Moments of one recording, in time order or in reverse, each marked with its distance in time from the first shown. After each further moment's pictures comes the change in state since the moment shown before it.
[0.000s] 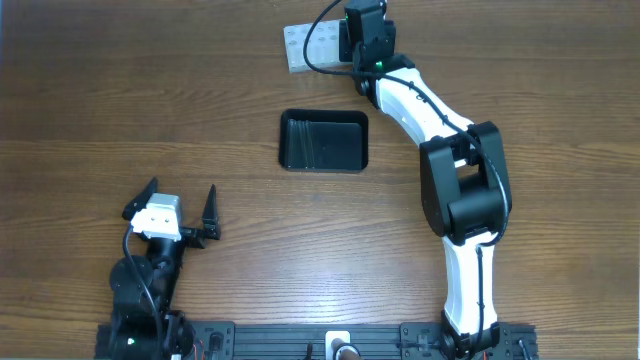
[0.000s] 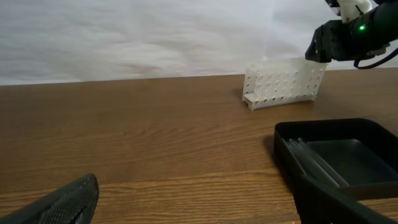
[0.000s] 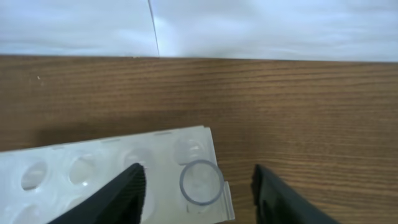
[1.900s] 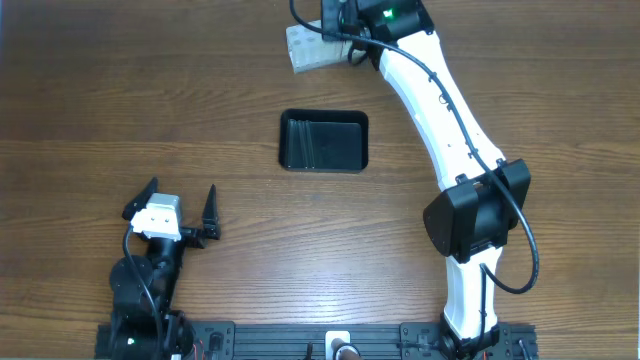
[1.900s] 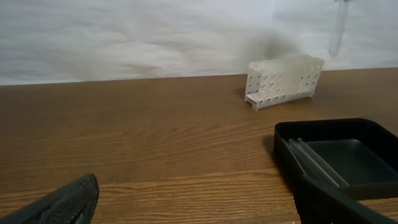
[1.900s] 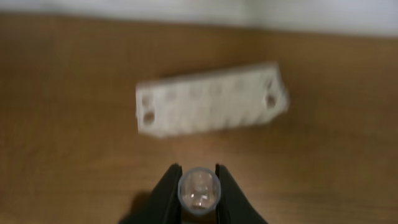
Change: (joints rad) left arm 0.000 0.000 0.000 0.000 0.000 0.000; right arm 0.066 -0.103 0.480 -0.861 -0.222 0.095
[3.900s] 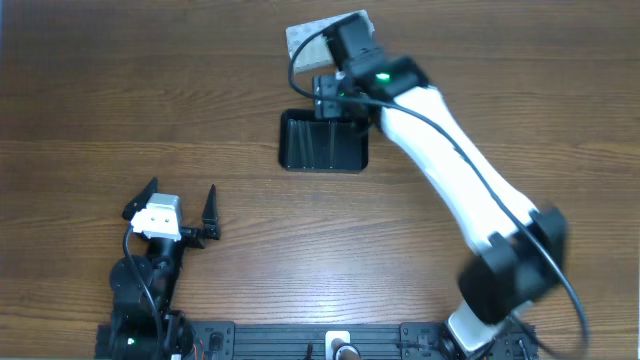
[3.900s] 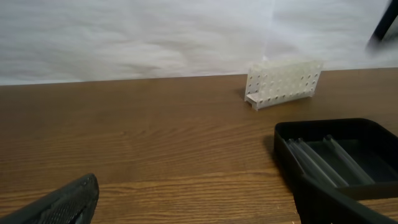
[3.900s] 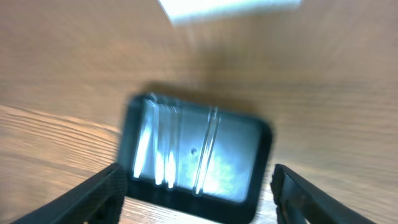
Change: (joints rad) left arm 0.000 0.000 0.000 0.000 0.000 0.000; right arm 0.081 -0.354 -0.513 0.050 -0.019 0.044
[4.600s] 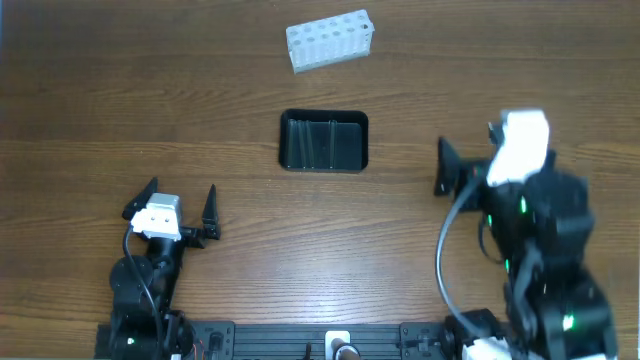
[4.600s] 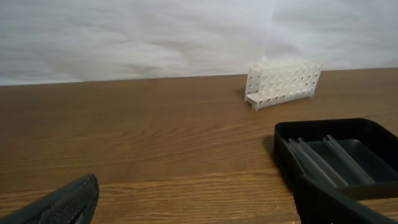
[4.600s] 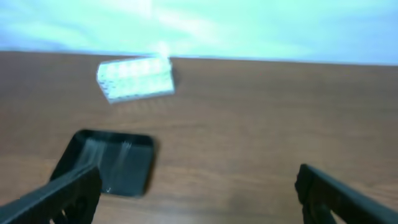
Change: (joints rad) left arm 0.000 0.000 0.000 0.000 0.000 0.000; right arm -0.314 -1.115 -0.725 0.218 0.039 -0.264
